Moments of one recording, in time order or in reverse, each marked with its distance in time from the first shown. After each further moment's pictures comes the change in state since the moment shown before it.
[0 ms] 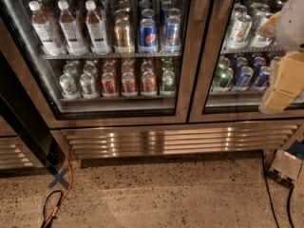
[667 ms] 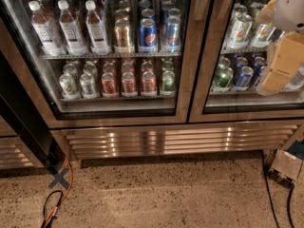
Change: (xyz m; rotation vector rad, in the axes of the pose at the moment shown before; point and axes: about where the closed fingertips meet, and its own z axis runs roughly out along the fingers) arm -0.009 -0.028 -0.007 0.007 -0.022 -0.001
